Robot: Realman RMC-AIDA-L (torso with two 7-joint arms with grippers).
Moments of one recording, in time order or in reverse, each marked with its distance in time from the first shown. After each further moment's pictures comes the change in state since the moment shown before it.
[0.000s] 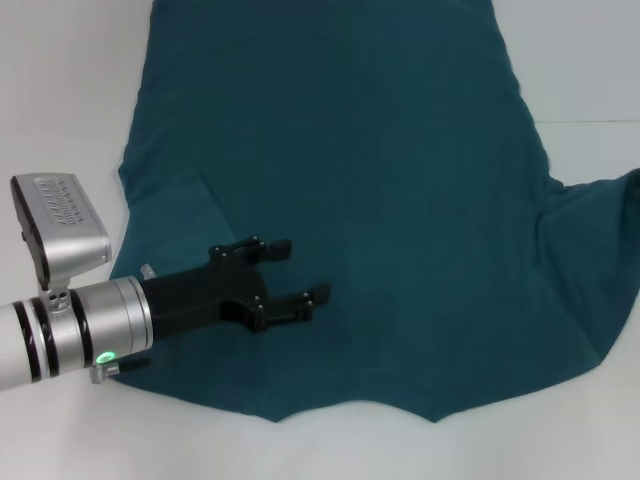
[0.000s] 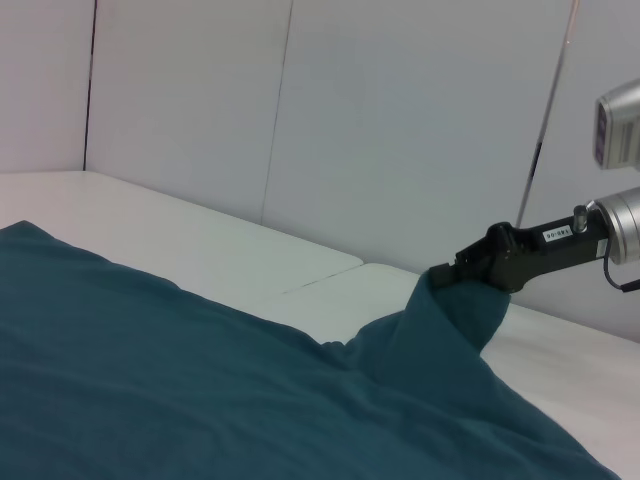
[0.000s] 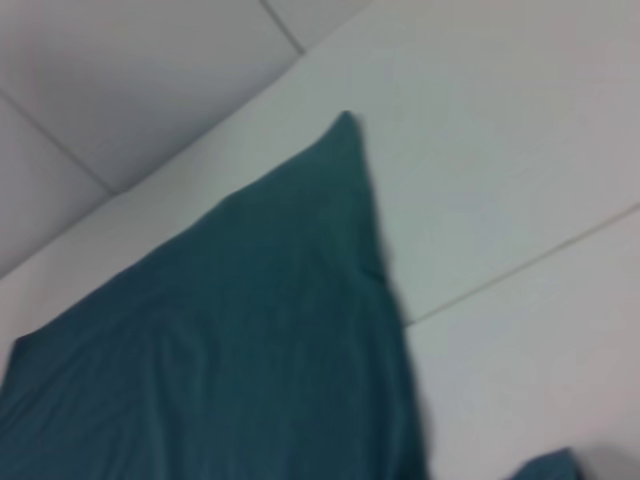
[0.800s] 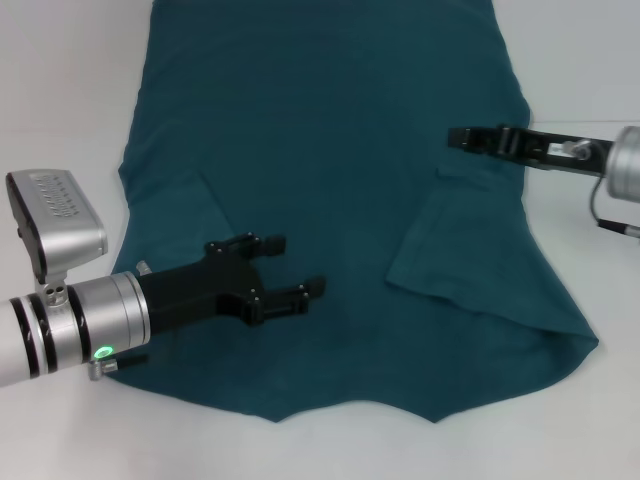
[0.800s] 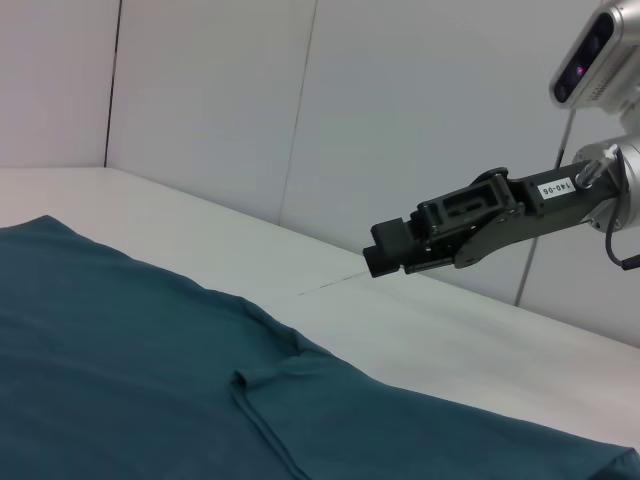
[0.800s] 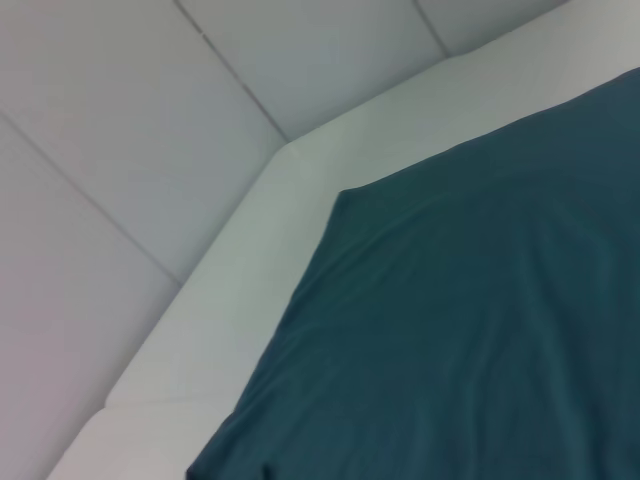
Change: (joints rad) left arm -0.003 0.001 -0.009 0.001 -0.003 -0.014 -0.026; right arm 0.151 0.093 -0.132 -0.078 -0.001 -0.210 -0.015
